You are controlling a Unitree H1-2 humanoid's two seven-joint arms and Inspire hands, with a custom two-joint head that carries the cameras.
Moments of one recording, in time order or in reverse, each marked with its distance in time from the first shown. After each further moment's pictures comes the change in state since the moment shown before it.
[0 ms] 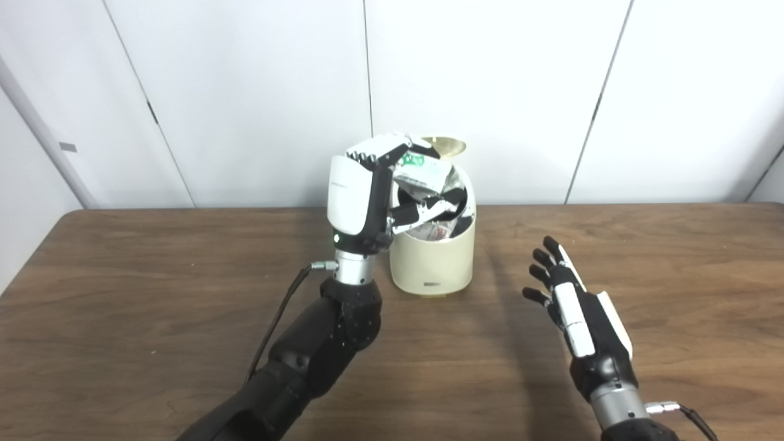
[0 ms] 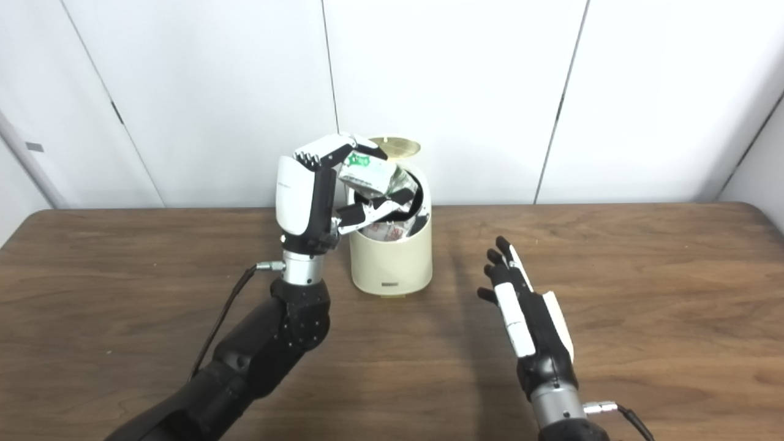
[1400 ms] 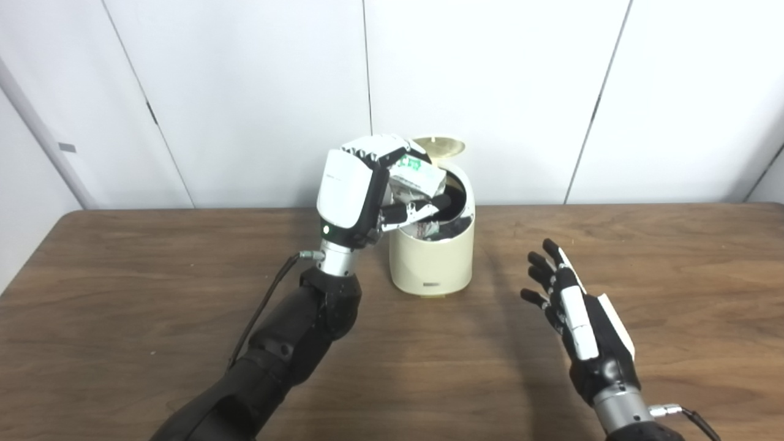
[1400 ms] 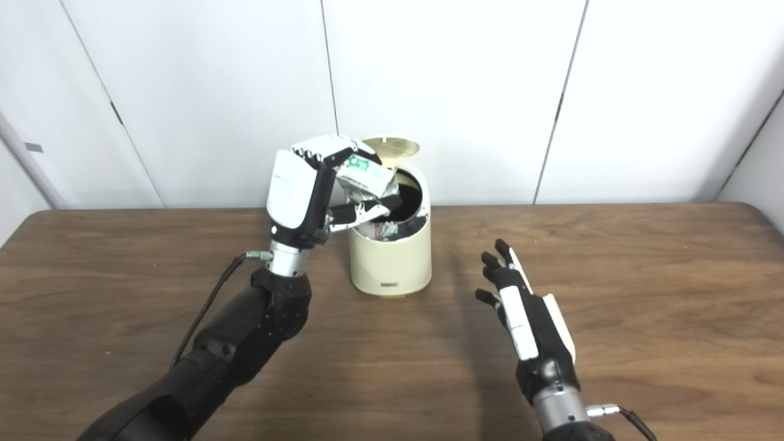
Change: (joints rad) left arm -0.010 0.037 0.055 0.052 0.041 -0.009 -0.119; right arm 0.006 0.009 -0.019 -0.006 0.067 0.017 0.023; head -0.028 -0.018
